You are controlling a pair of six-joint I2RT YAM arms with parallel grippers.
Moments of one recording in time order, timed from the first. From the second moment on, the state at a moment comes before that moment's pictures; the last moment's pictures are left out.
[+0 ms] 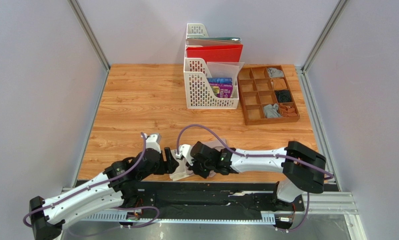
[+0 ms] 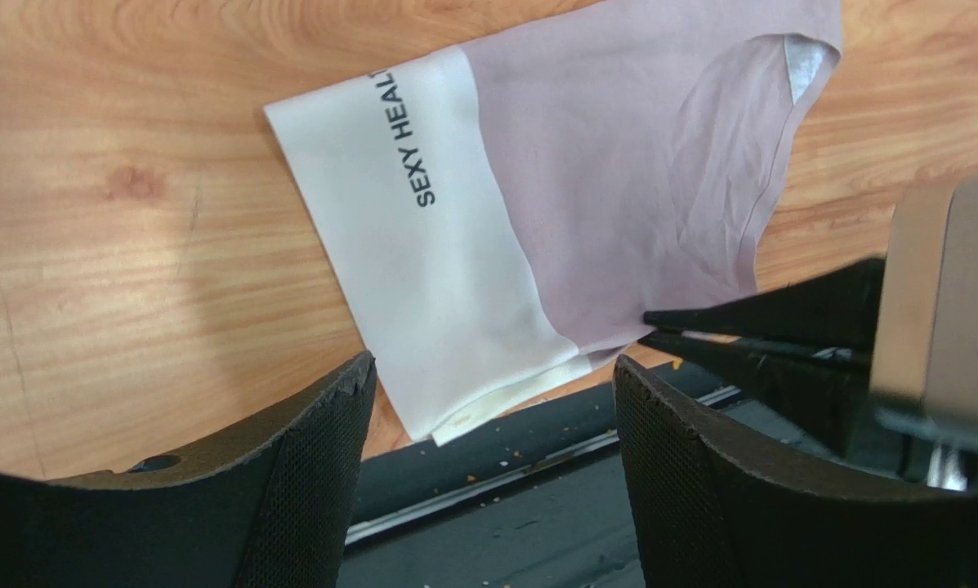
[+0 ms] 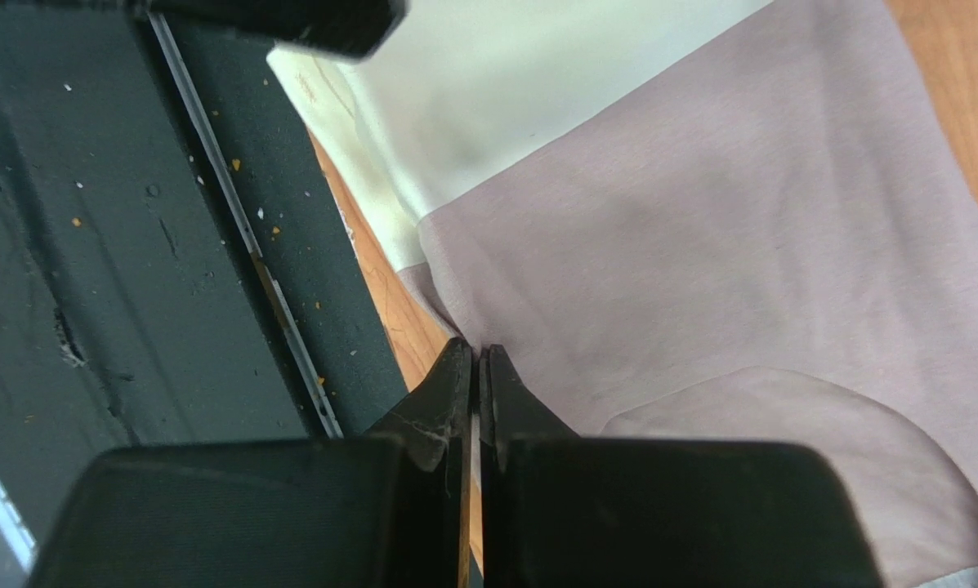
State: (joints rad) left arm -0.99 0.54 0.40 -0.61 -0.30 -0.90; right arm 1.23 1.58 0.84 -0.17 -0.05 0.02
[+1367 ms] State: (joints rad) left arm -0.98 0.81 0.28 -0.06 -0.04 -0.42; right arm 0.97 1.71 1.08 -0.43 -0.41 -0.07
